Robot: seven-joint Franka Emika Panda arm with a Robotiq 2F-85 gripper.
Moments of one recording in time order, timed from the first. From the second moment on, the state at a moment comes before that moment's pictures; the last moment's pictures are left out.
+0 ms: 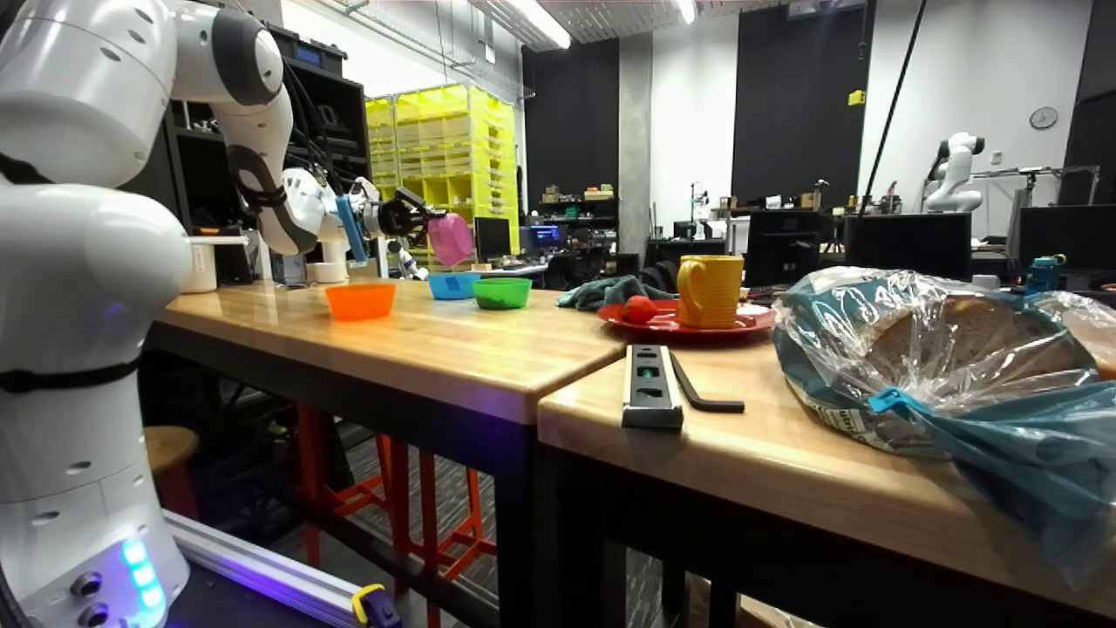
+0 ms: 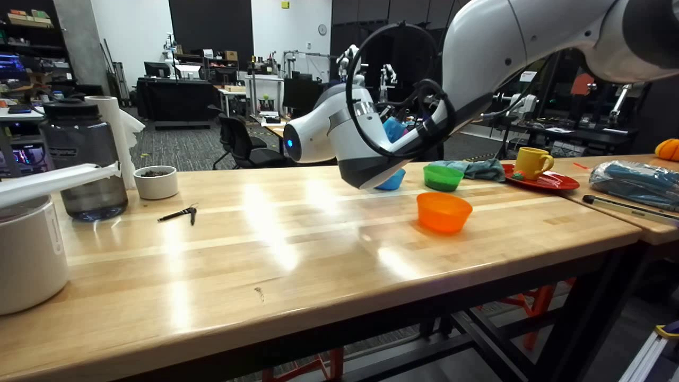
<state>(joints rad) 0.36 0.51 0.19 -1.64 -1.50 1.25 0.98</state>
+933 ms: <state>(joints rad) 0.36 0.43 0.25 -1.62 -1.43 1.26 1.02</state>
